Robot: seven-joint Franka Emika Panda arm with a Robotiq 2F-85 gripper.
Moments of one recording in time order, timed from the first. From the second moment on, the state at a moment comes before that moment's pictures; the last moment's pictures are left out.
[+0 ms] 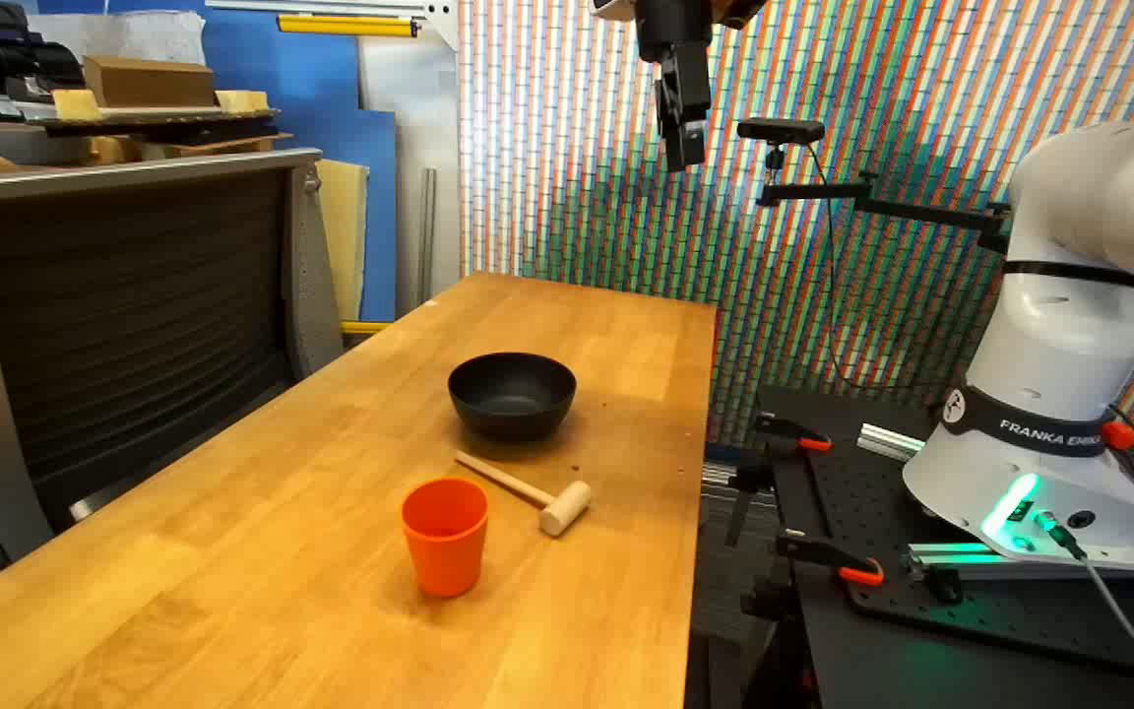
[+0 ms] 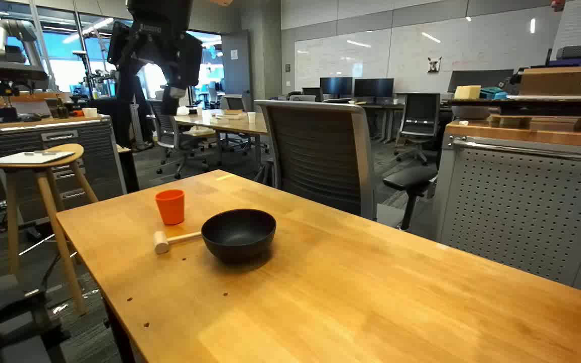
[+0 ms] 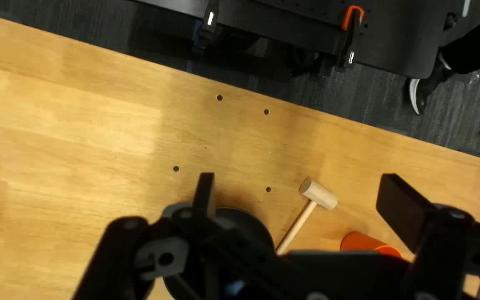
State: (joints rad) arm 0.01 -0.32 -0.18 -2.25 0.02 1.67 -0.42
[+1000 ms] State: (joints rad) arm 0.09 -0.01 0.11 -2.14 0.02 1.92 0.21
